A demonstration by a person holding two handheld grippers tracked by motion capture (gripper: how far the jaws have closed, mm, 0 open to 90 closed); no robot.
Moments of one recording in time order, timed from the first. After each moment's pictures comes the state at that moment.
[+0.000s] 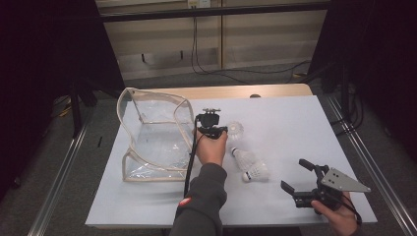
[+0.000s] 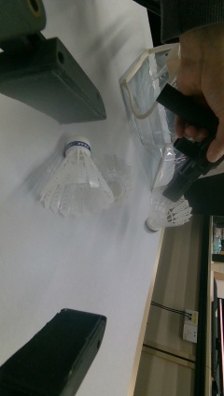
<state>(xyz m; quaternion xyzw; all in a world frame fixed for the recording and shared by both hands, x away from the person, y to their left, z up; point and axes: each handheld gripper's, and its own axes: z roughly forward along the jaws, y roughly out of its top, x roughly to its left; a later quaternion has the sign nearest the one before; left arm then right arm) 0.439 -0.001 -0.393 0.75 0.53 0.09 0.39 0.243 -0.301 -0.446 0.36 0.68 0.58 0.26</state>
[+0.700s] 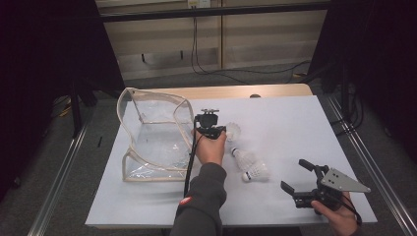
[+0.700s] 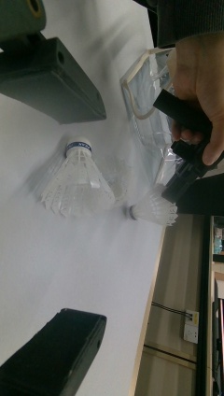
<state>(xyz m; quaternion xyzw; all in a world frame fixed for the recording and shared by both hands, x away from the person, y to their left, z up) 0.443 -0.001 -0.399 0.74 0.53 0.11 0.40 0.243 -0.301 -0.447 0.35 0.69 0.58 0.26</state>
